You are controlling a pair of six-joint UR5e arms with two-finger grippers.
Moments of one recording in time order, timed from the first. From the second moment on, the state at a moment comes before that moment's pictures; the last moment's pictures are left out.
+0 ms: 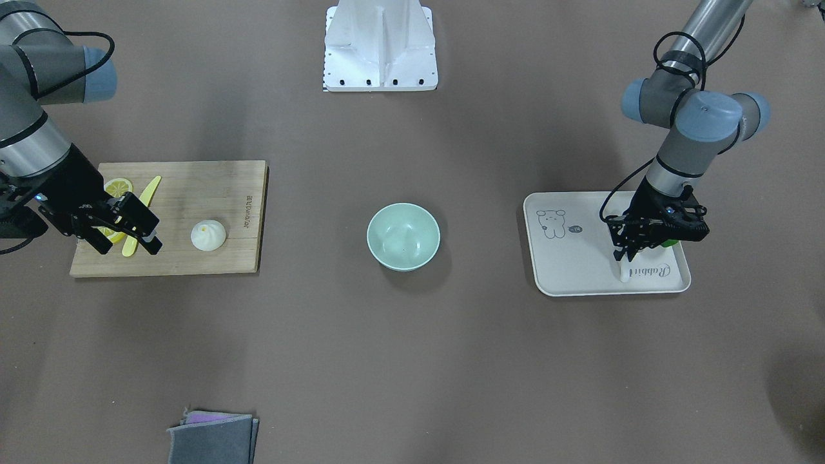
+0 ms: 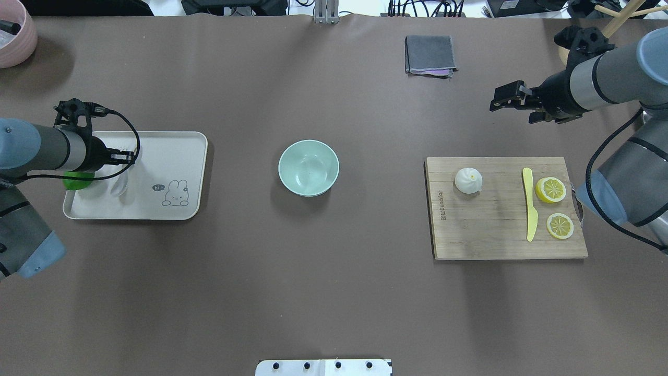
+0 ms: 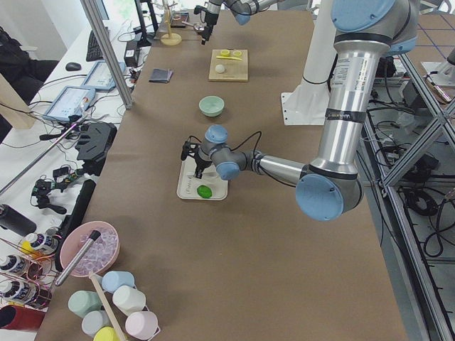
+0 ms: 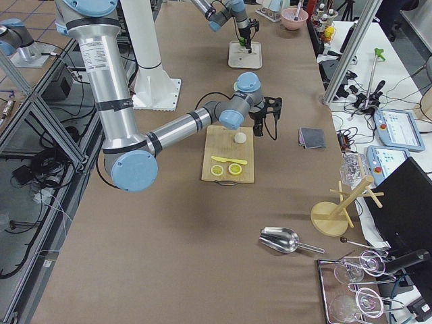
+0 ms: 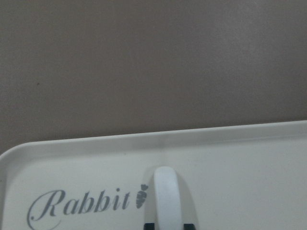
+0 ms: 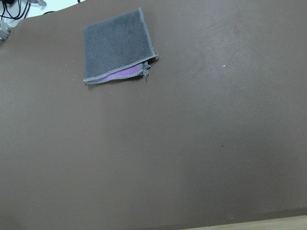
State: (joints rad) left arm -0.81 -1.72 -1.52 -2.37 -1.83 -0.96; right arm 0.97 -1.35 1.78 -1.06 2.06 1.19
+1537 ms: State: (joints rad) left arm -0.84 -1.93 -1.83 -1.93 -1.87 -1.03; right arm 0.70 -1.40 1.77 -1.10 1.89 1.19
